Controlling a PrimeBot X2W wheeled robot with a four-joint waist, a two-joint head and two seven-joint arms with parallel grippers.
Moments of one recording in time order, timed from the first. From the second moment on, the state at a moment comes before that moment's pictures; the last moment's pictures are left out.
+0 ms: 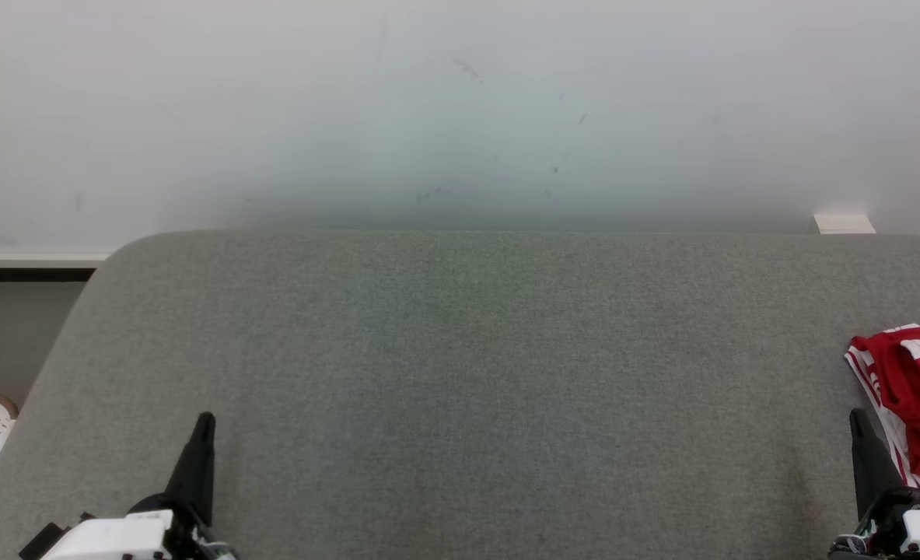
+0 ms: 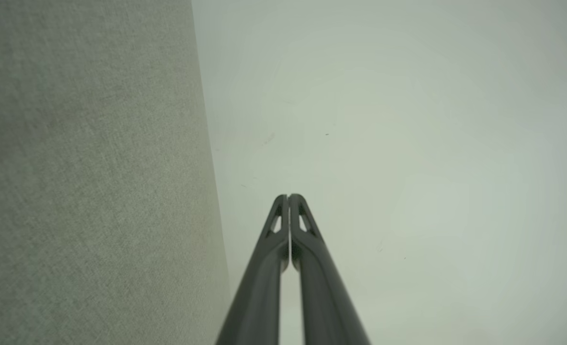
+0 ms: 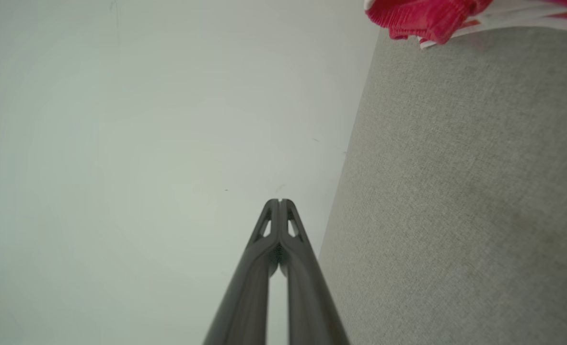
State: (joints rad) left arm -0.11 0.09 0.06 0.24 -1.66 -0.12 0.07; right arm -0.11 -0.11 -0.03 0.25 1.69 0.13 0.04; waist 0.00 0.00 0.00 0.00
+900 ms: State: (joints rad) left arm -0.11 0.09 0.06 0.24 -1.66 -0.12 0.07; right arm -0.11 -0.11 -0.03 0.25 1.68 0.13 0.05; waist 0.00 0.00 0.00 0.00
